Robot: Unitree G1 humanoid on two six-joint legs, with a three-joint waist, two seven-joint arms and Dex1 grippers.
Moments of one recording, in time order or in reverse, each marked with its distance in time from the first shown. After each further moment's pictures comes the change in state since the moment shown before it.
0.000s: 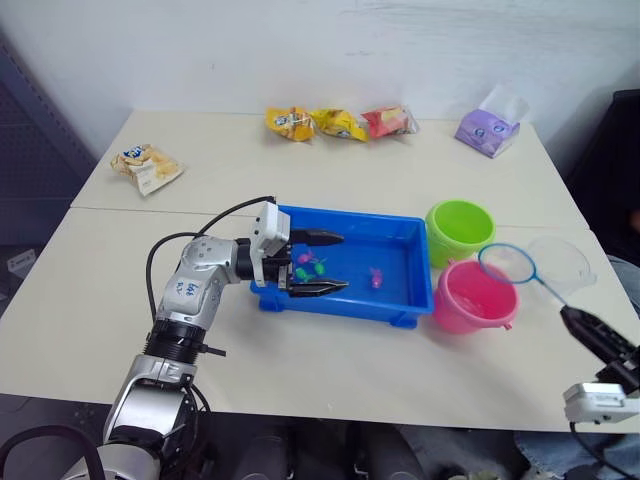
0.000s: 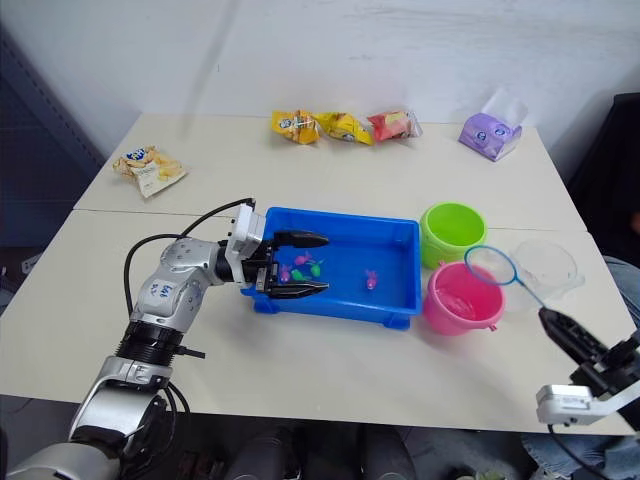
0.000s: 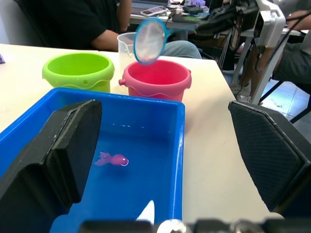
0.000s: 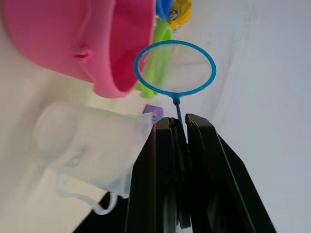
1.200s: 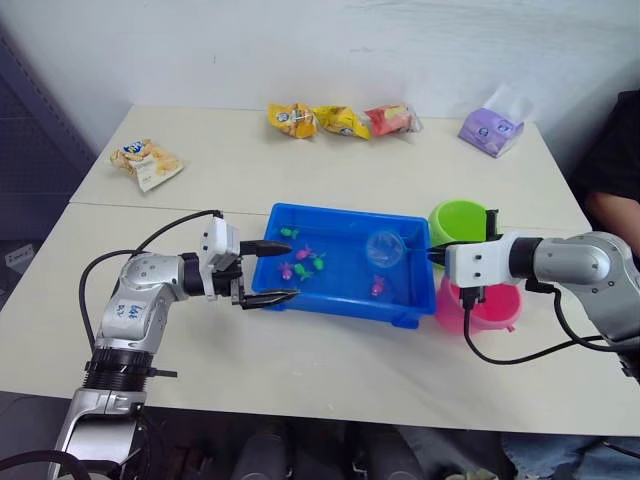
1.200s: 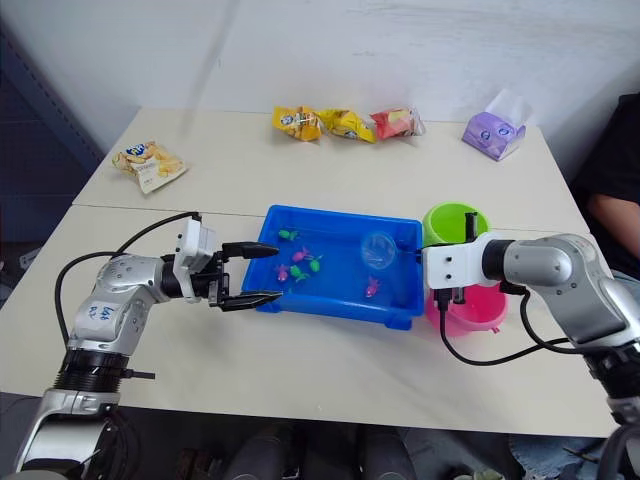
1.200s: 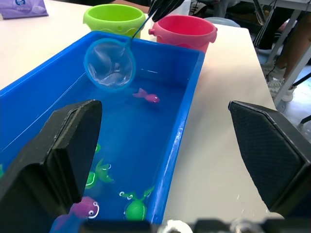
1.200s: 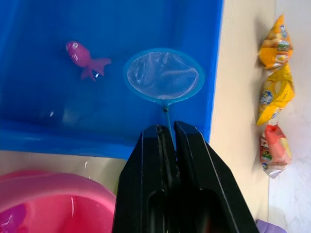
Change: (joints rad) left arm 0.186 0.197 0.114 -0.151 -0.012 0.047 0.024; right arm -1.001 -0.218 1.038 0.033 0.784 0.845 1.052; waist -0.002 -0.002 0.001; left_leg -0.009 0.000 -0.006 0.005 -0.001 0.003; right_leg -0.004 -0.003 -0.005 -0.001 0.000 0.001
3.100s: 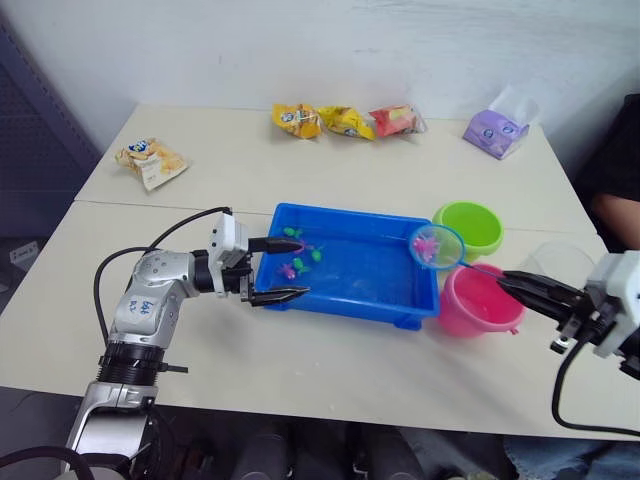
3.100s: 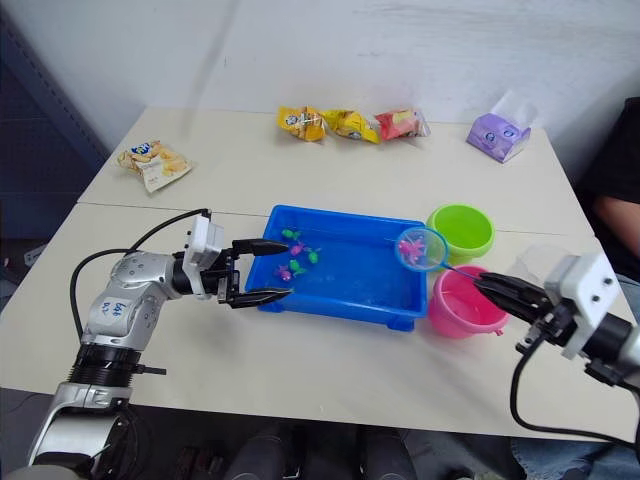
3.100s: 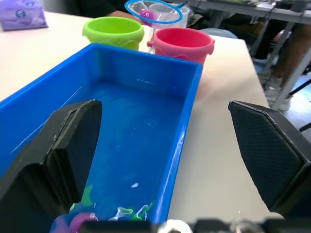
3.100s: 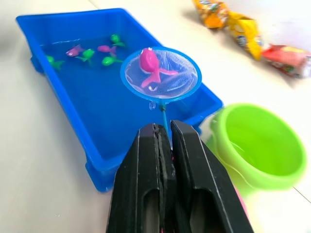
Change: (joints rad) left arm -0.080 -0.070 -0.034 0.066 -0.010 -0.025 -0.029; right arm 0.797 0.288 -0.945 -0.496 0.636 0.518 0.047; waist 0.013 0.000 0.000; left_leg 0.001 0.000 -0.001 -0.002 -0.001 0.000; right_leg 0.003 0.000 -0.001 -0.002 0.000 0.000
